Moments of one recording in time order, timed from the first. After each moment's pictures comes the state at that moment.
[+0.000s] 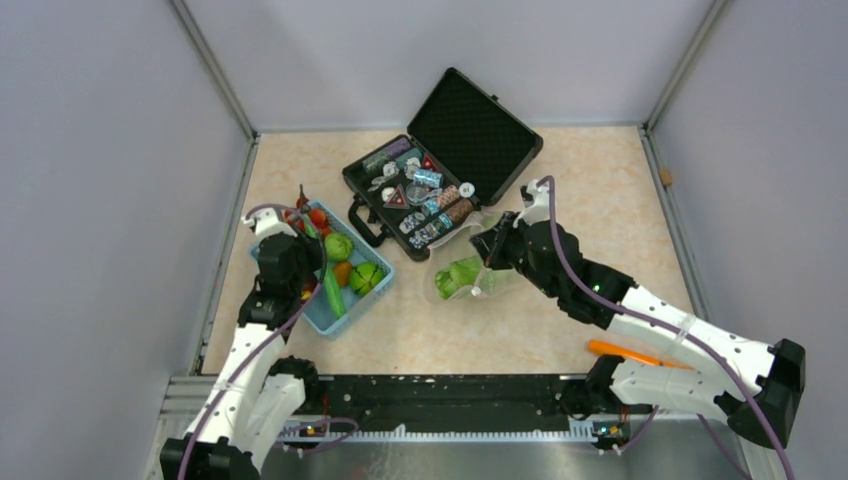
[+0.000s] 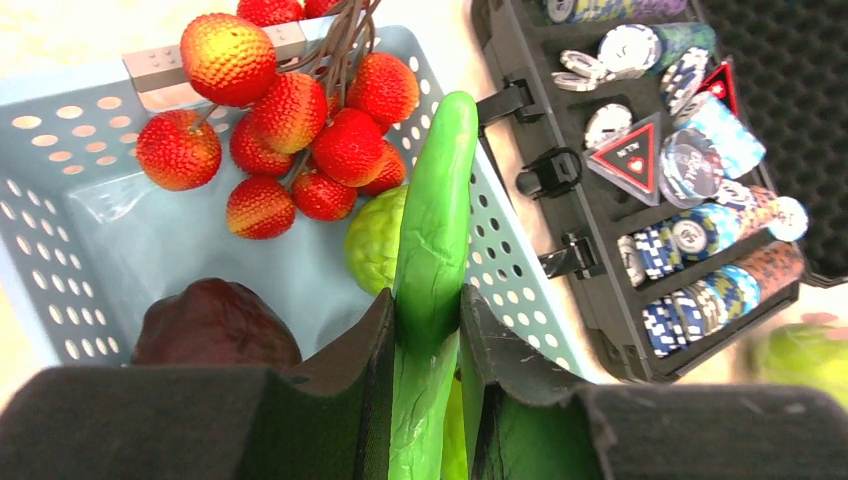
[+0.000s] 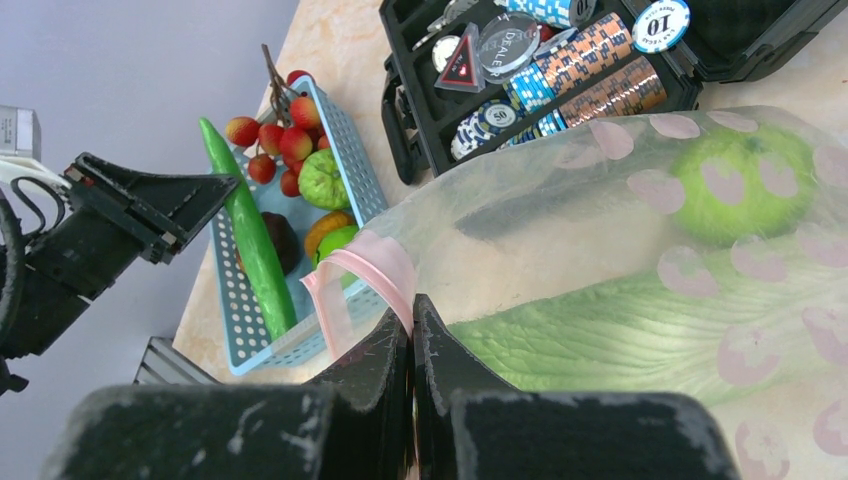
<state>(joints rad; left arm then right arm) -0.10 0.76 0.51 -0.16 -0.18 -0.53 0.93 0.98 0.86 -0.19 0.34 0.70</state>
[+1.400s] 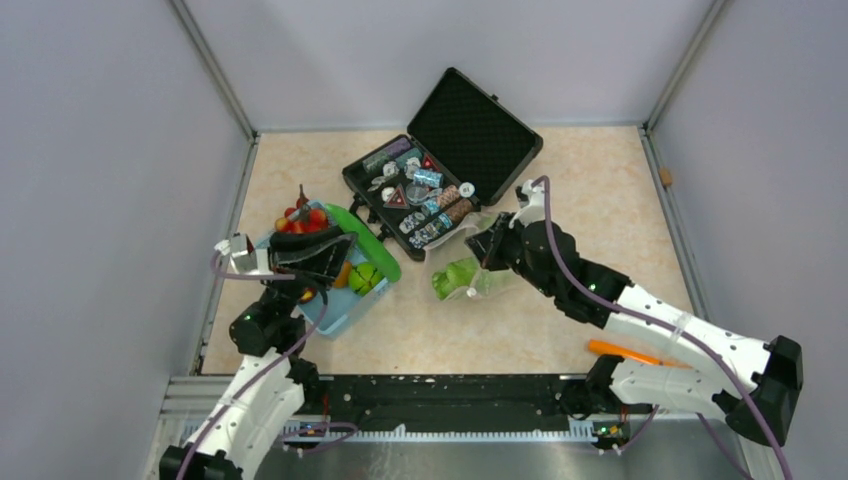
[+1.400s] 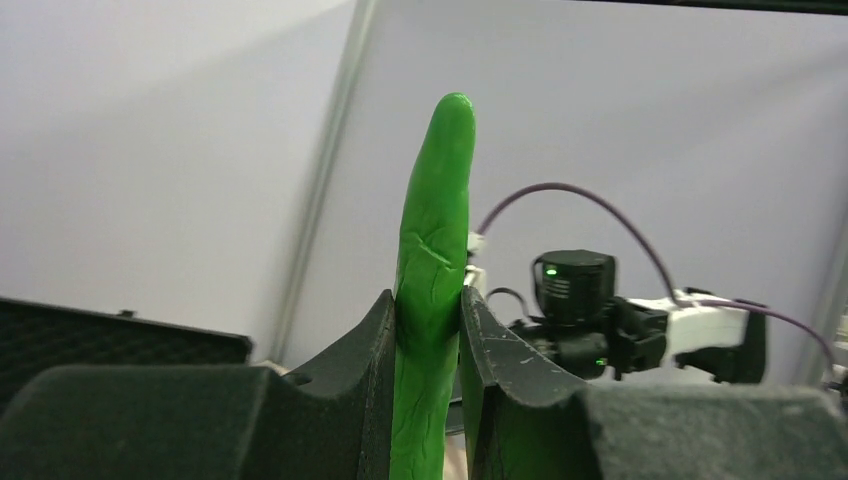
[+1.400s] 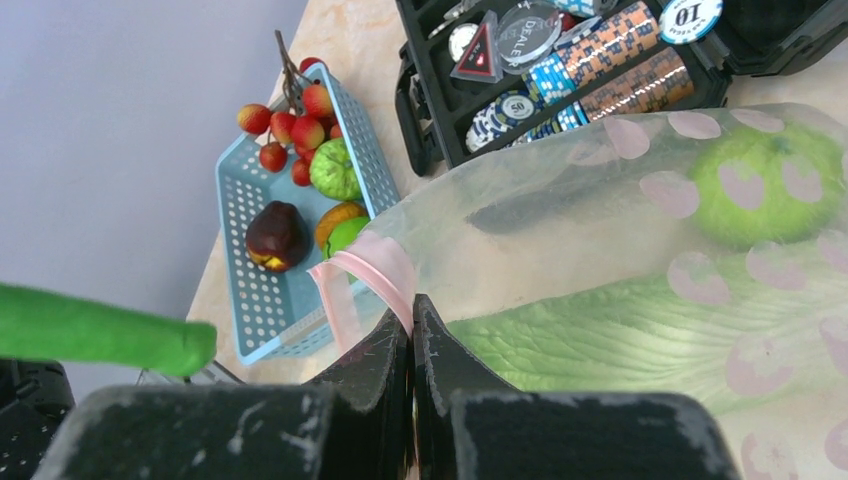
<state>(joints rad) -0.17 0.62 0.26 1.31 0.51 -0.97 0.93 0.98 0.86 -0.16 0.31 0.70</state>
